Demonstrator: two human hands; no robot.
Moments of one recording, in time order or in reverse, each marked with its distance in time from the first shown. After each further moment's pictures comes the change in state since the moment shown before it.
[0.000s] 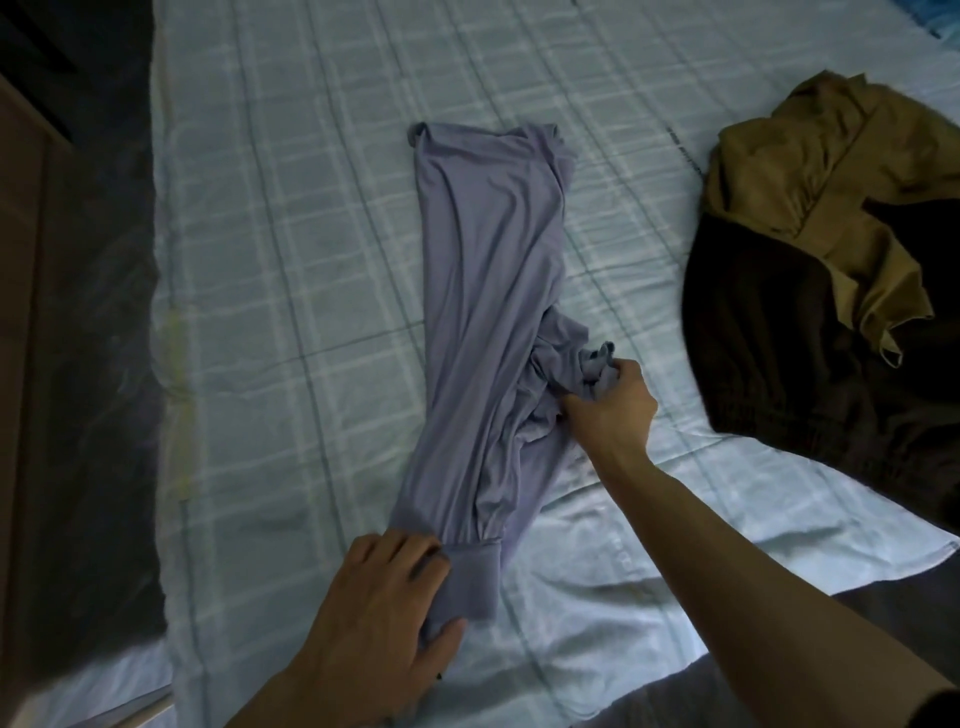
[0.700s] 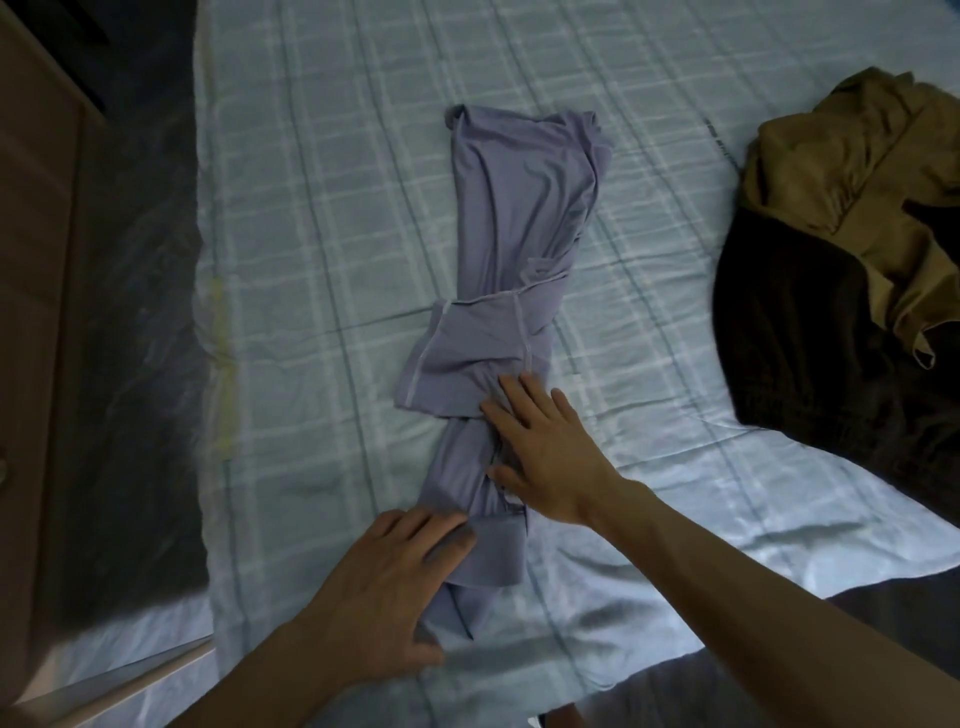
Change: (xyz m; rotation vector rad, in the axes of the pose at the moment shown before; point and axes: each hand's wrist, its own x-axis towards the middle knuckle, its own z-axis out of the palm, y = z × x) left_hand -0.017 -0.025 -0.003 0.043 -0.195 0.140; right_hand -0.057 0.012 0.033 -0.871 -0.670 -0.883
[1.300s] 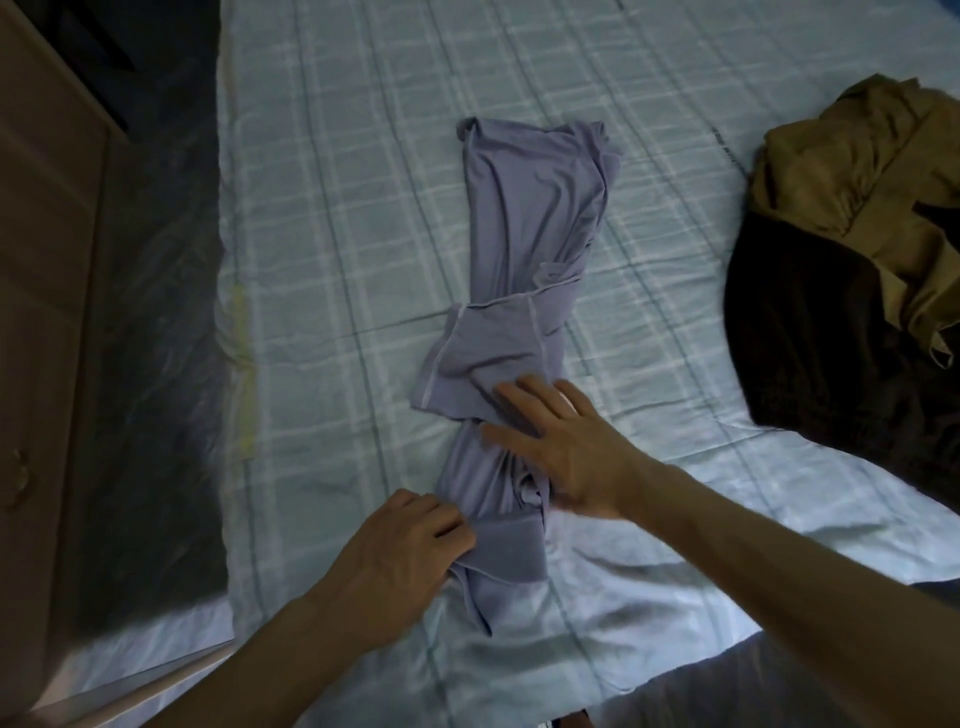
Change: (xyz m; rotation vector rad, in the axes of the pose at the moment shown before) left_hand 0.010 -0.016 0.002 0.002 0.269 0.056; right_hand -0.002 0.019 -0.010 -0.308 0.019 -0.291
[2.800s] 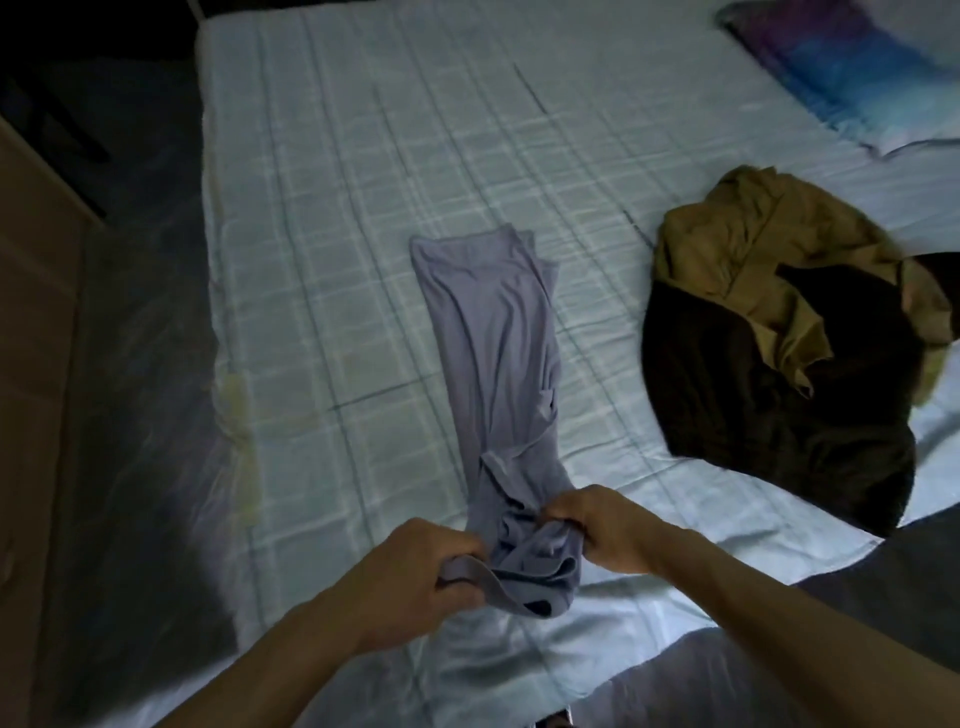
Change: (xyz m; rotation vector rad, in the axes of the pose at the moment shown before) left_hand 0.048 0.049 -0.113 -0.698 -0.197 -0.179; right_hand -0.084 0.006 -0.039 0.624 -0.125 0.290
